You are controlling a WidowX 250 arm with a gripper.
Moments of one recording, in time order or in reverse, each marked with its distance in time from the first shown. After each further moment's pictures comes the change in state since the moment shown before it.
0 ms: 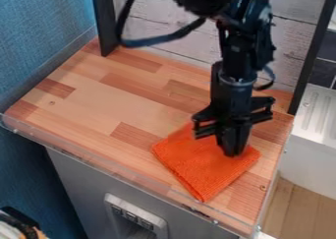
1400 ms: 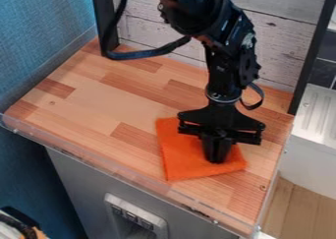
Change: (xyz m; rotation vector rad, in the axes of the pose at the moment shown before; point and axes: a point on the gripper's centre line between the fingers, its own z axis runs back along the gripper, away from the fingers) arm 0.013 0.019 -0.009 0.043 -0.061 -0.574
